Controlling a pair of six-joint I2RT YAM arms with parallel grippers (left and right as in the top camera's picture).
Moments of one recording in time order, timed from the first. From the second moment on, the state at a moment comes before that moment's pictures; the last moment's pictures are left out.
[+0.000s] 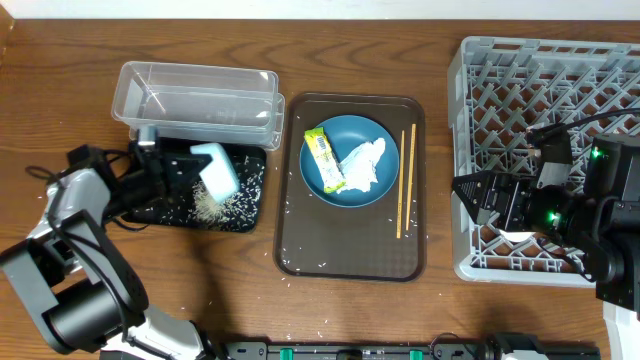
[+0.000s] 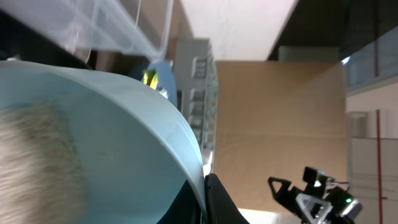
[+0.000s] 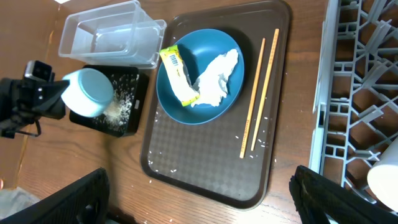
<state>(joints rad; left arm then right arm) 0.54 1.78 1.03 -0.89 1.45 0.10 -0.01 1.02 1.33 -1.20 -0.50 0.21</state>
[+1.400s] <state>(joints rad) 0.51 1.73 1.03 -1.17 1.41 0.42 -0.01 1.02 1.33 -1.21 -0.50 0.21</state>
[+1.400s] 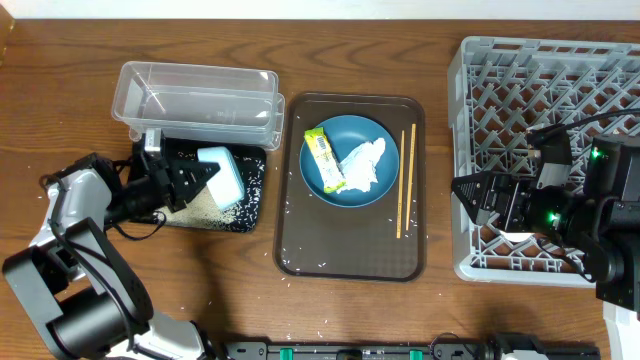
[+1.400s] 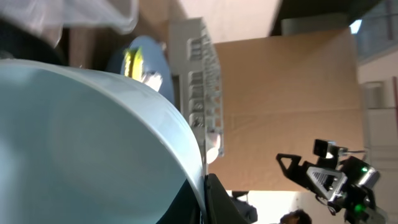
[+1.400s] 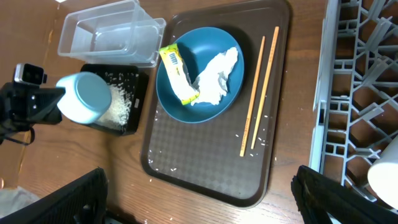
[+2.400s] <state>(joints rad) -0.66 1.38 0.92 -0.76 0.18 -0.36 -0.01 1.02 1.33 -1.21 -0.50 0.22</state>
